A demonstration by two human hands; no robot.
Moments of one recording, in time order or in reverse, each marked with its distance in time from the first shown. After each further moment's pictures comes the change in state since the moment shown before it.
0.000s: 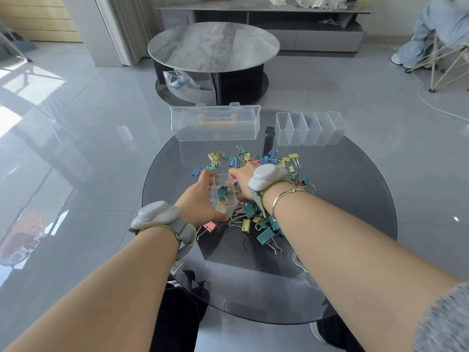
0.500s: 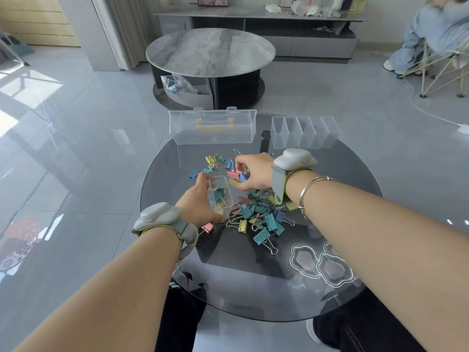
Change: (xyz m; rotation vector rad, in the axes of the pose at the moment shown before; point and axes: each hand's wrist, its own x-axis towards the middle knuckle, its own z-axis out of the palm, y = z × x) left_hand -0.001 0.005 0.003 0.029 0.008 -0.054; right_hand -0.015 0.023 -0.008 0.296 0.280 -0.042
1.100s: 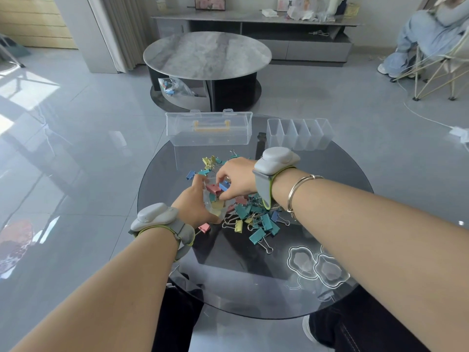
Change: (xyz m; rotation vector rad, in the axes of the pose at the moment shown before) left_hand -0.007 0.005 -0.002 0.010 0.007 -0.042; right_hand -0.007 -0.036 -0.010 -0.141 -0.170 -0.142
